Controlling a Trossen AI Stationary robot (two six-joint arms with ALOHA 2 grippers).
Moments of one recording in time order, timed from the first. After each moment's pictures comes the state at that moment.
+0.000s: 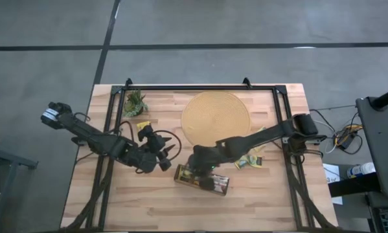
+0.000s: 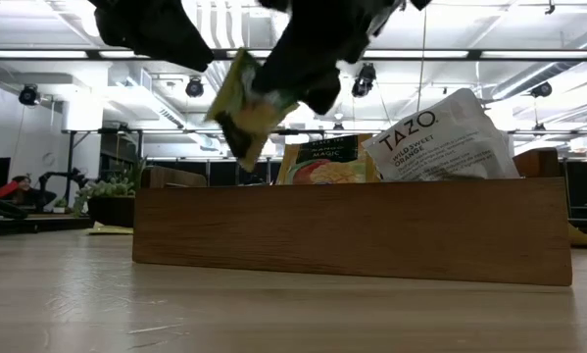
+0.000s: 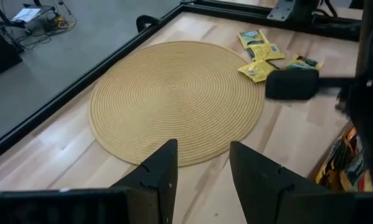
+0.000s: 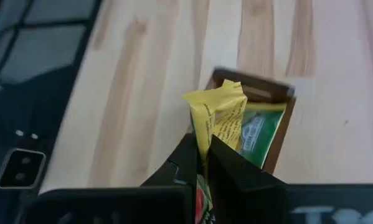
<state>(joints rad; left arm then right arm) -0.44 1.24 0.93 -0.45 -0.85 -0.61 0.23 1.88 1.38 -0.30 -0.16 0.26</state>
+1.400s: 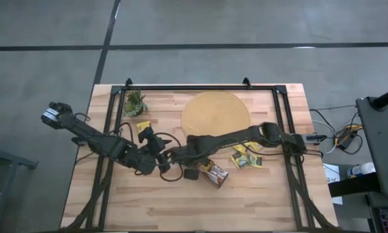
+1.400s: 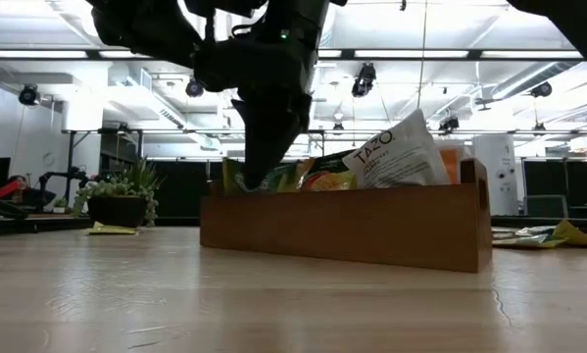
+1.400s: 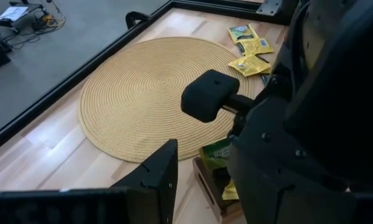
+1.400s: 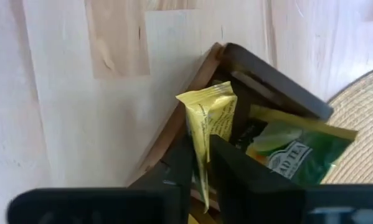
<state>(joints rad) -0.47 1.25 0.92 -0.44 -0.83 -0.61 0.16 2.32 2.05 -1.04 0.11 0.25</state>
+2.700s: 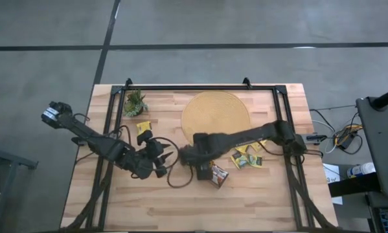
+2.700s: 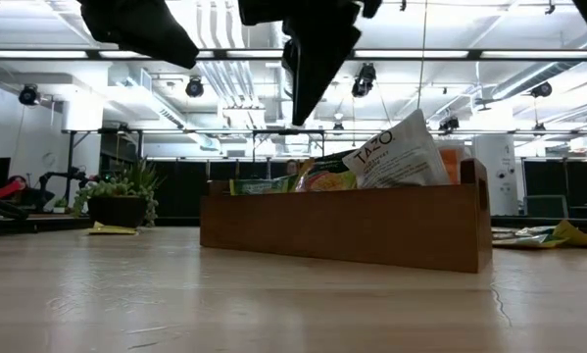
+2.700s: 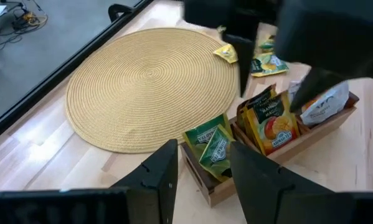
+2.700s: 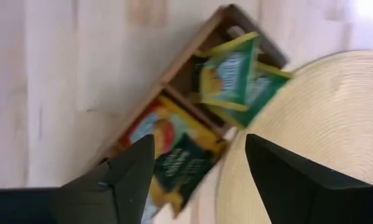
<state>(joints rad) -0.51 1.24 0.92 -0.48 -0.80 -0.61 0.21 2.16 2.03 -1.22 0.13 0.12</state>
